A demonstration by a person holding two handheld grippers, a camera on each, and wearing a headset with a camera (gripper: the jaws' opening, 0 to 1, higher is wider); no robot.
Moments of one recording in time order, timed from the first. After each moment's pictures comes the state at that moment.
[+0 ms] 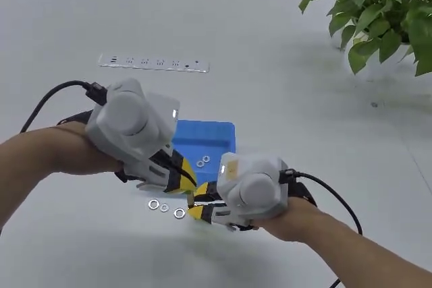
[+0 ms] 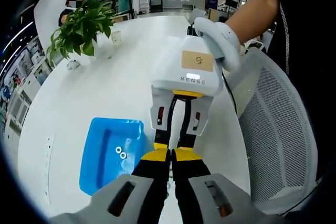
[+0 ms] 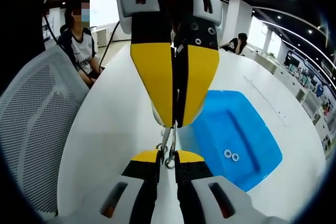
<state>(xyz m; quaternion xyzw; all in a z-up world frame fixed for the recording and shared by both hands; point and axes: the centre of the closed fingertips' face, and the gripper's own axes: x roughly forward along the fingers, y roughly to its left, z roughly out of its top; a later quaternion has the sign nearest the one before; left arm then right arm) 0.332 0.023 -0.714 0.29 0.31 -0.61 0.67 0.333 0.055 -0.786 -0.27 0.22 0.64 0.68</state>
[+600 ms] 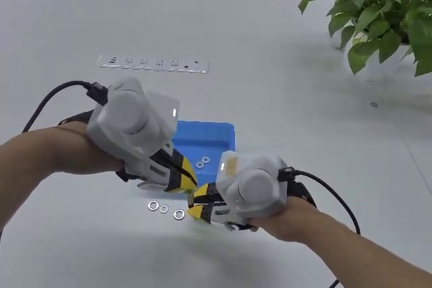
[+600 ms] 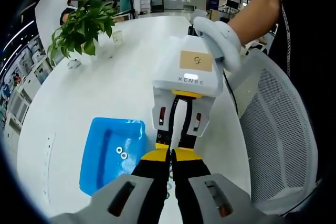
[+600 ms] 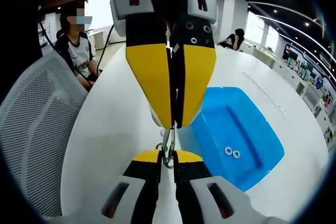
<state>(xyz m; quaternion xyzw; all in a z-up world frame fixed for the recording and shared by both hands) 0.334 0.022 -0.714 0.29 0.31 -0.61 0.67 0.334 0.054 -0.787 -0.26 0.23 0.64 0.69</state>
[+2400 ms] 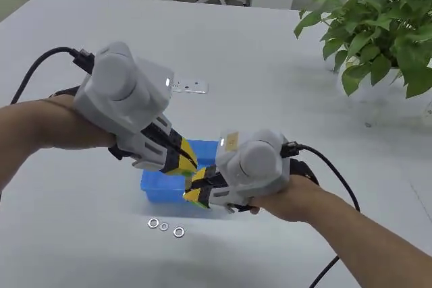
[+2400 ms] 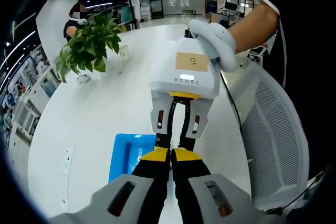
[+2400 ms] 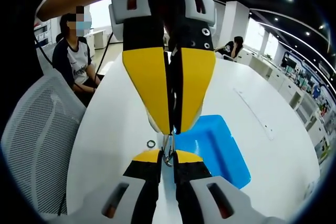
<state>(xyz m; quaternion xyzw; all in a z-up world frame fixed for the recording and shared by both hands) 0.357 0.028 -0.650 0.30 0.27 -0.61 0.68 0.363 0.064 -0.722 -0.27 0.21 0.63 0.69</state>
